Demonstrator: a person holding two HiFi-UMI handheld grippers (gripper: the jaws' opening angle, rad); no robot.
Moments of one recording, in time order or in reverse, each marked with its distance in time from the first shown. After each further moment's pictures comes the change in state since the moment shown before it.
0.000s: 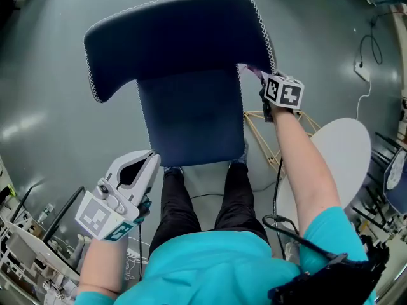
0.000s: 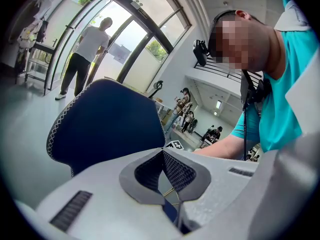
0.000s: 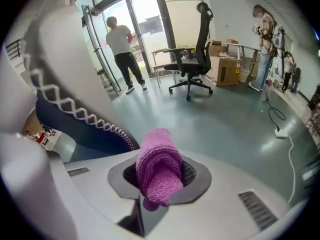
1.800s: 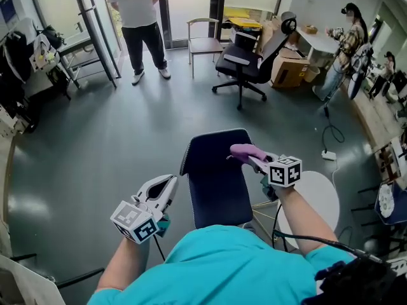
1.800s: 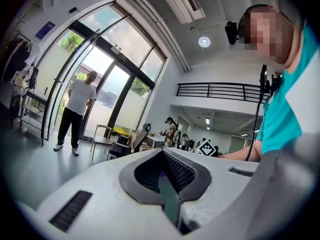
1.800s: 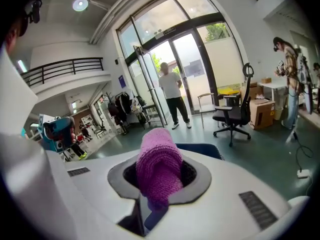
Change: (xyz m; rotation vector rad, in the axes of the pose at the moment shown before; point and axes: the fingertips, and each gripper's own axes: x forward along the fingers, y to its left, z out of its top) left arm -0.302 -0.111 0.250 0.228 -0.344 -0.045; right arm -0.457 0.333 0.175 -0.179 -0.329 0.383
